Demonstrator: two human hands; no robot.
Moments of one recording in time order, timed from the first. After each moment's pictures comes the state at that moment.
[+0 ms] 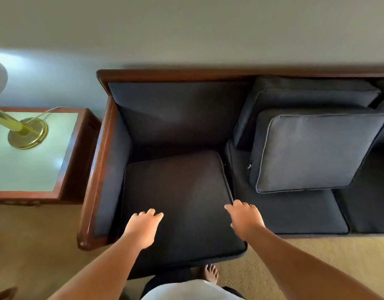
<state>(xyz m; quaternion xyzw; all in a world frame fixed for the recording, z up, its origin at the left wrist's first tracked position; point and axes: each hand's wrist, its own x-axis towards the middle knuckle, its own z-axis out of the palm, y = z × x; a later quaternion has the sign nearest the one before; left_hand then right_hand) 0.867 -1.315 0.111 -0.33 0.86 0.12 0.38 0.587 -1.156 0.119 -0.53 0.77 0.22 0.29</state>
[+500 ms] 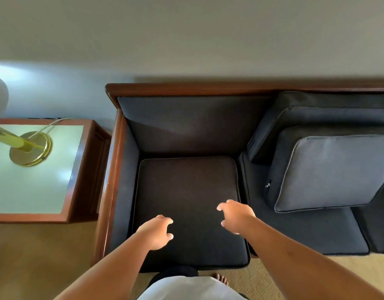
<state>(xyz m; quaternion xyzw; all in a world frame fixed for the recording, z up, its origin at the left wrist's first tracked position) 0.851 -1.421 0.107 -0.38 0.78 0.32 0.37 0.599 -1.304 0.131 -0.48 0.76 0.18 0.40</state>
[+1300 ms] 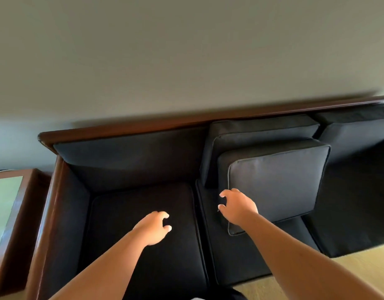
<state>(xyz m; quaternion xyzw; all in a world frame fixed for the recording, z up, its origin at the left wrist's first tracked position) 0.637 -1.408 0.153 -0.38 0.82 0.33 0.27 0.406 -1.247 0.192 -0.34 0.89 -0.01 0.31</state>
